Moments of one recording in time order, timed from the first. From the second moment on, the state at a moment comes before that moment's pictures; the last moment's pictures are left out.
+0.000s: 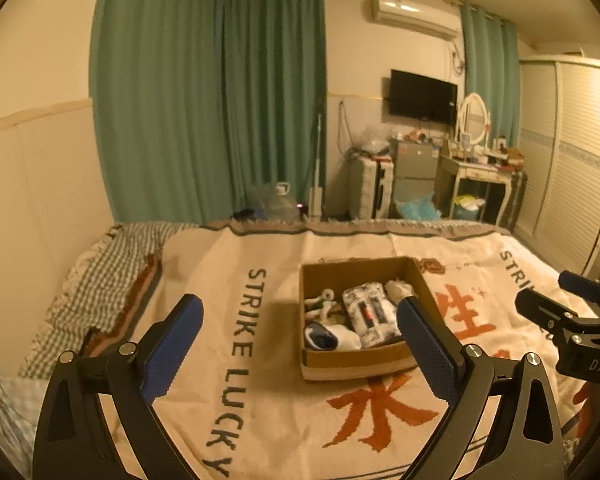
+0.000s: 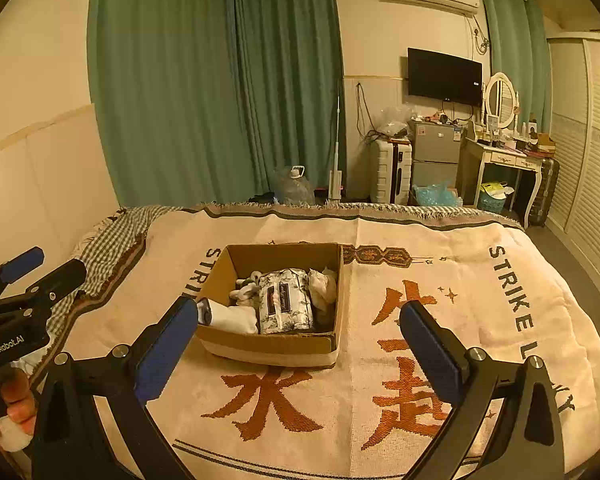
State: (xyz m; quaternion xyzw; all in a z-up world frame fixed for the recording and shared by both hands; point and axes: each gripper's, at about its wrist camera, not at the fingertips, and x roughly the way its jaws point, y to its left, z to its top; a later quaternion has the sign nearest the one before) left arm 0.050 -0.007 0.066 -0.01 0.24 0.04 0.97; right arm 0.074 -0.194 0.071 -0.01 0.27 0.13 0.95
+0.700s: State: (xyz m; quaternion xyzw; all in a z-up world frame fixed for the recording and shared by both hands) left arm 0.054 -0.006 0.061 -0.01 0.25 0.03 0.97; right arm 0.074 -0.197 0.076 0.00 0.27 0.13 0.95
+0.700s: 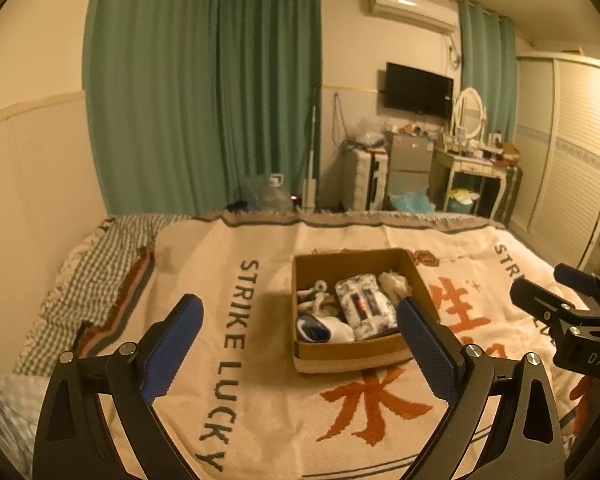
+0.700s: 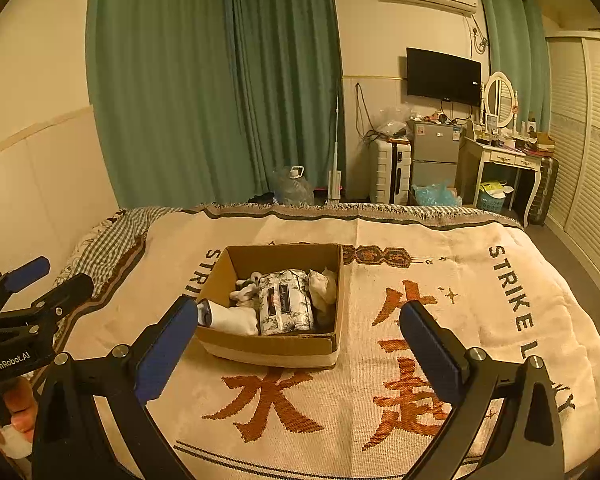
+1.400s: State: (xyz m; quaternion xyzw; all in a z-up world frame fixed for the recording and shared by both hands) left arm 0.057 -0.003 0.061 -0.02 0.25 0.04 0.97; right arm 0.075 -0.192 0.074 -0.01 0.27 0.13 0.95
